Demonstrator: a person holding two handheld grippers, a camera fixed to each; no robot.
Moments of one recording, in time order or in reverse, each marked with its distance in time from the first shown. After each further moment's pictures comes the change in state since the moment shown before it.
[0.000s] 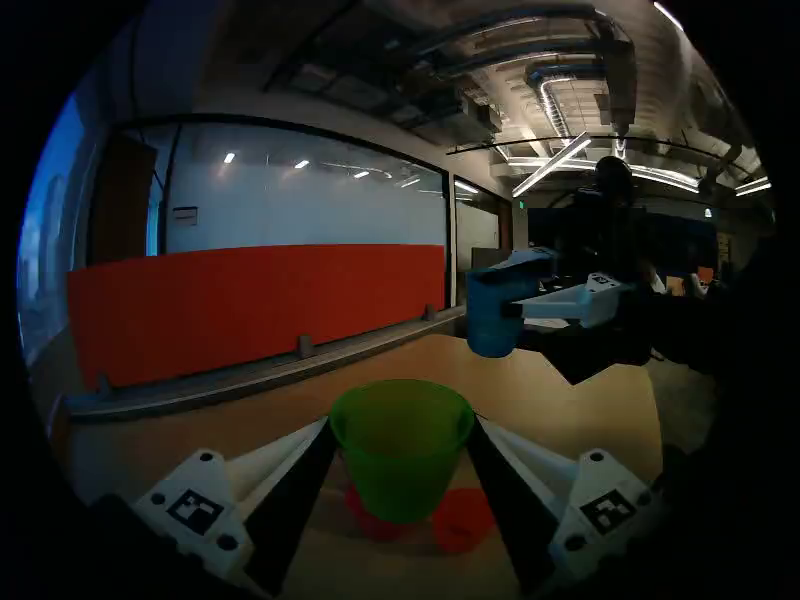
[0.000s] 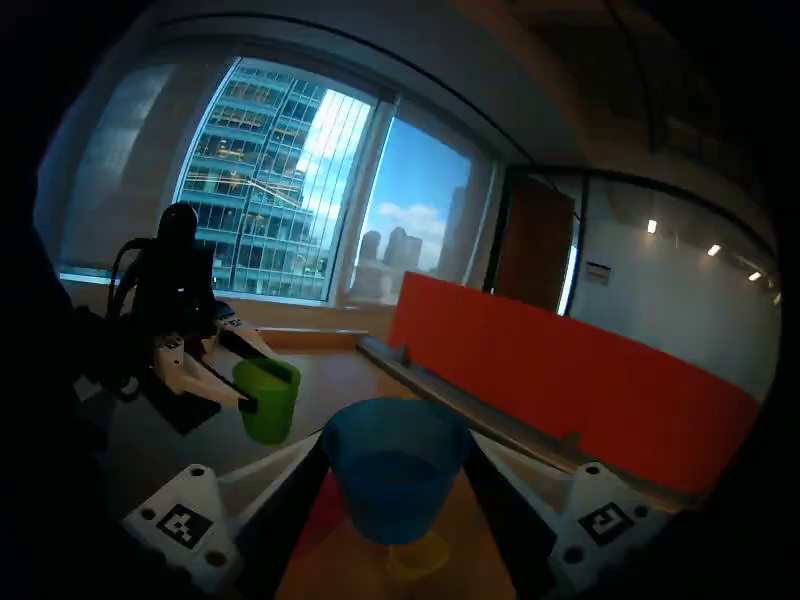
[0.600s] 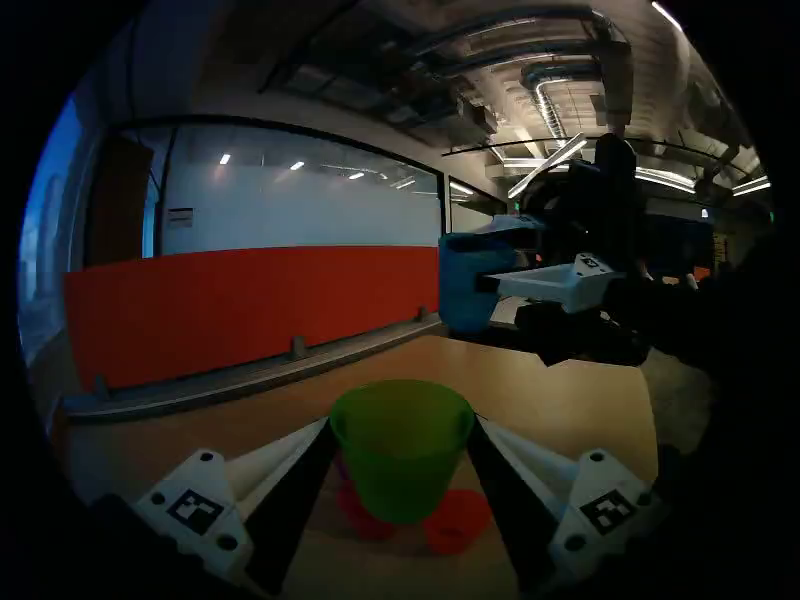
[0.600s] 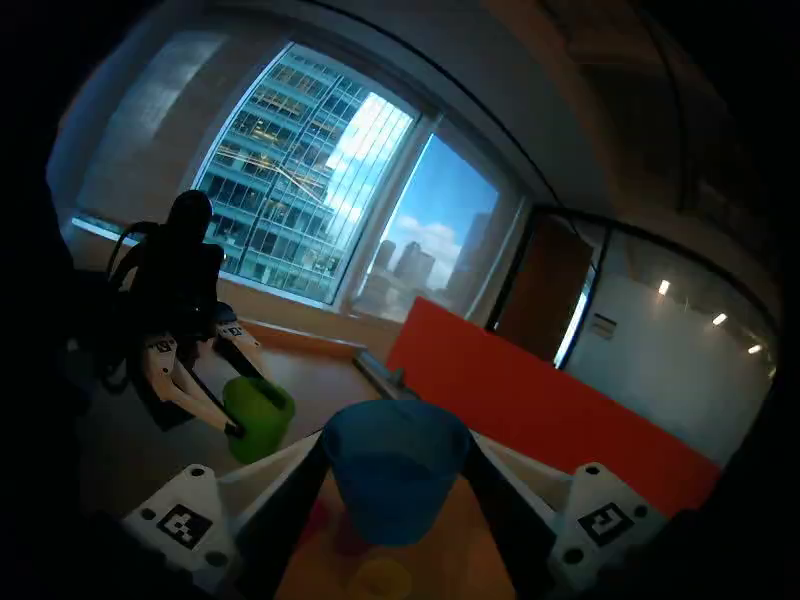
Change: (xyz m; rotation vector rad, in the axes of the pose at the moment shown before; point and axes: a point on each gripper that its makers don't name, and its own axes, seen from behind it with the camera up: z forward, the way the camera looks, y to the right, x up) left arm 0.002 0.010 0.001 -0.017 0.004 0.001; right arm 0.039 0.005 0.020 0.006 0.041 -0.203
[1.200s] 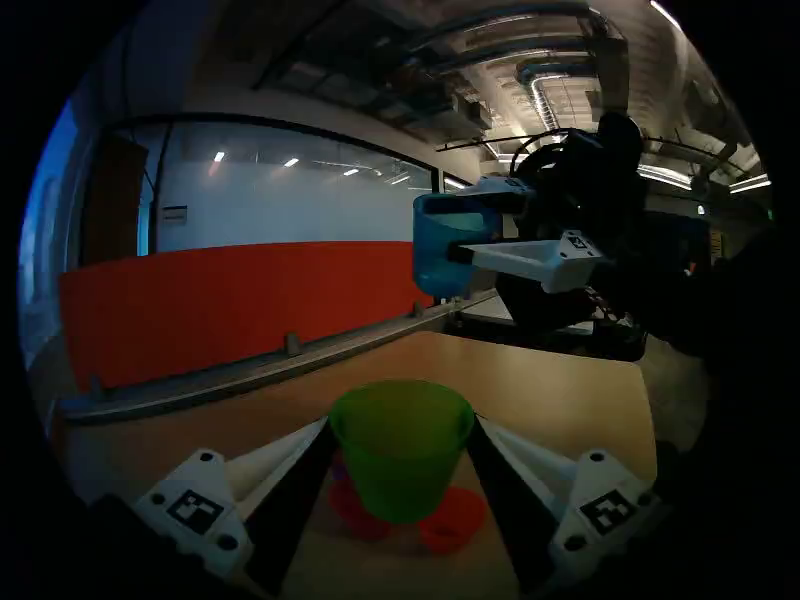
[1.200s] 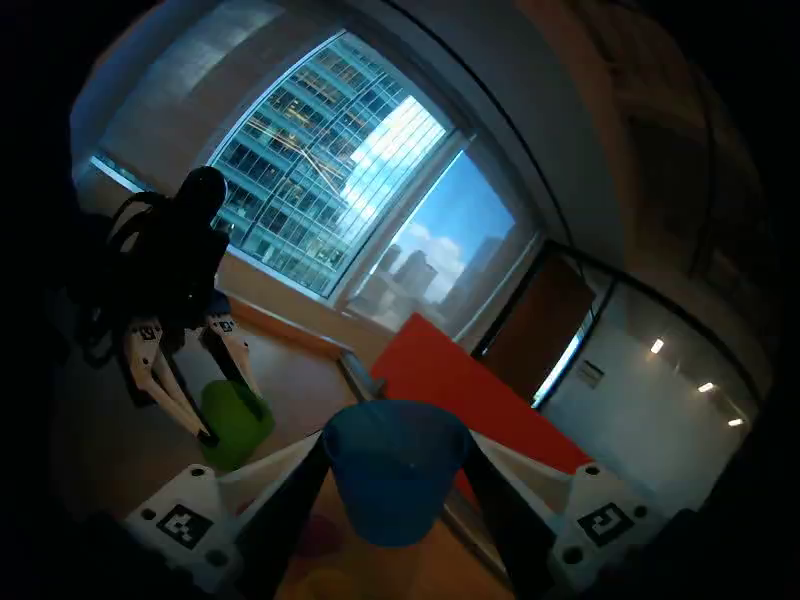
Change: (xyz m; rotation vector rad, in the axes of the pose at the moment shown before) left arm -0.005 0.006 0.007 -0.018 -0.014 0.007; right arm 0.021 0.021 0.015 -0.018 0.014 -0.203
